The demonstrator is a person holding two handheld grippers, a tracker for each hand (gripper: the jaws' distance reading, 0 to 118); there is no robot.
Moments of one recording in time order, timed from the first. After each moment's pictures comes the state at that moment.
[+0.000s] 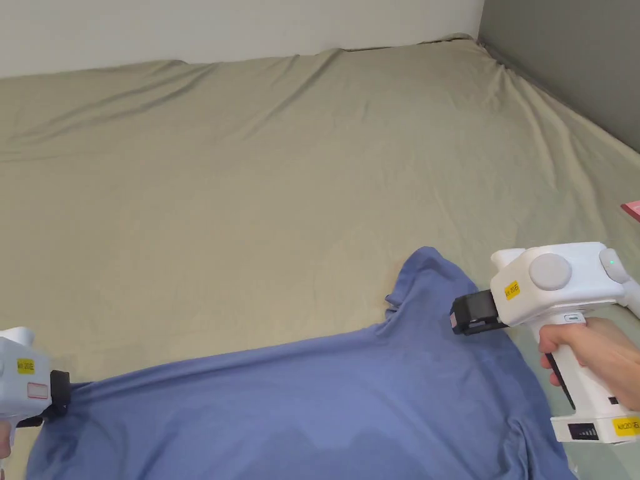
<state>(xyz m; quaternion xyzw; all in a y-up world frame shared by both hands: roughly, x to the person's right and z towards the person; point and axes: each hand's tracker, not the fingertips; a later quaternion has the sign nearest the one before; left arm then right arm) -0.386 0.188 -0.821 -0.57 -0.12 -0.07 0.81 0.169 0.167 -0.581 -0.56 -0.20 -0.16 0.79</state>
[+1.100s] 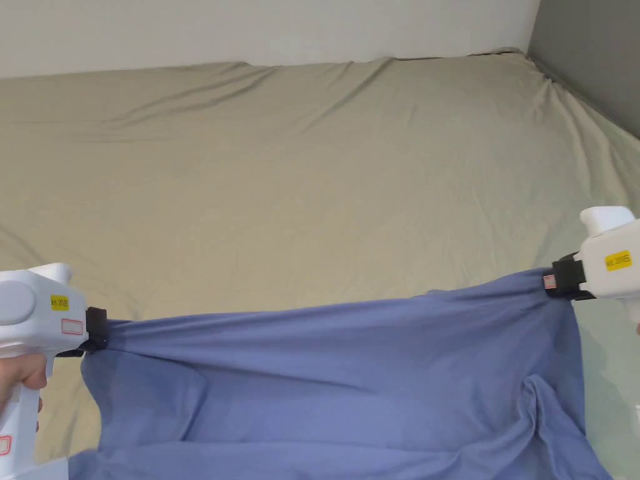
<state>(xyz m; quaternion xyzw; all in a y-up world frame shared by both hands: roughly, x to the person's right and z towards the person) -0.450 0.265 -0.750 -0.51 -0.14 -0.04 0.84 0.117 0.299 -0.477 -0.45 -0.17 -0.13 0.87</state>
